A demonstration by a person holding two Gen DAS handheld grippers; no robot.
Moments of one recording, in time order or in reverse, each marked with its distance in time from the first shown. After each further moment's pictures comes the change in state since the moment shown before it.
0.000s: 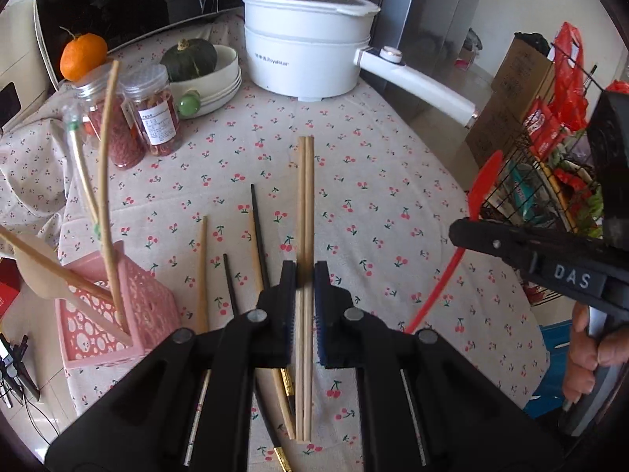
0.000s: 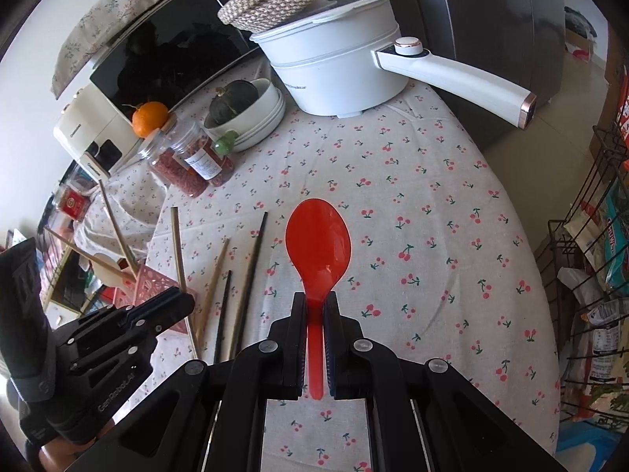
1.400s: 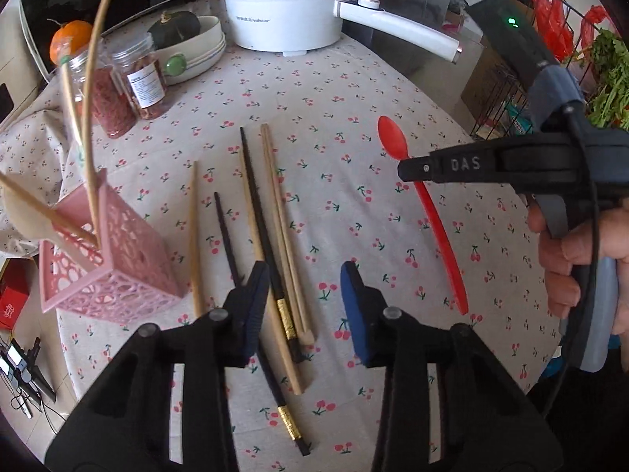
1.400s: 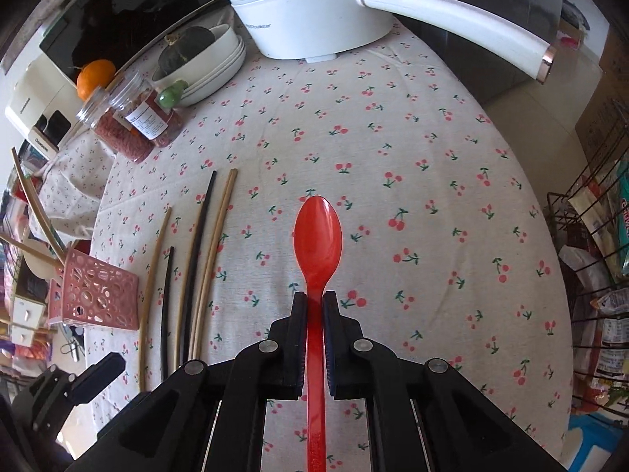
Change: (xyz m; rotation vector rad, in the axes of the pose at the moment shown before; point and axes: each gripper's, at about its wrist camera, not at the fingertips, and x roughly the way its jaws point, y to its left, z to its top) left arm 0.019 0.000 -0.029 0.076 0.134 0.024; right arm 0.068 -0.015 -0.004 0.033 0.144 -0.147
